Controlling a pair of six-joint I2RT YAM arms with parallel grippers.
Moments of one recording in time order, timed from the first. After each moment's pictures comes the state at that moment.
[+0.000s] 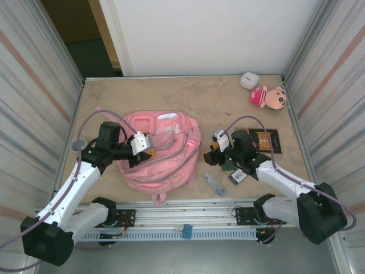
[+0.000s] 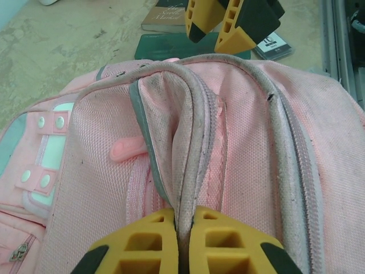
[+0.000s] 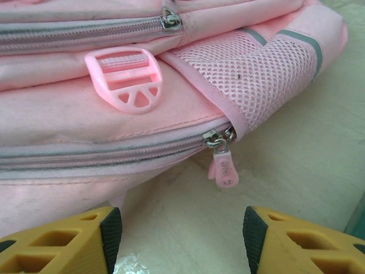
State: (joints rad) left arm -0.29 0.94 0.75 -0.62 0.74 0.78; right arm 0.48 1.12 0.47 0.03 -0.44 -0.01
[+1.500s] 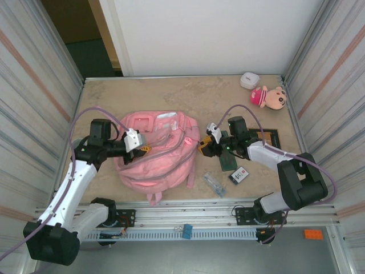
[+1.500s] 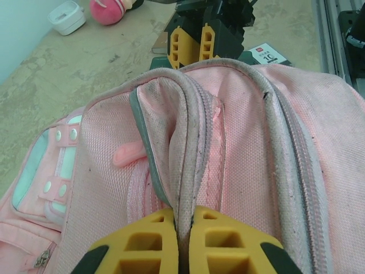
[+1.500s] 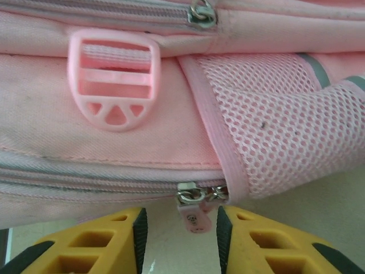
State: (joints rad) left arm -0.18 0.94 0.80 -0.67 0.85 0.89; right arm 0.38 1.45 0.68 0.01 -0.79 -0.30
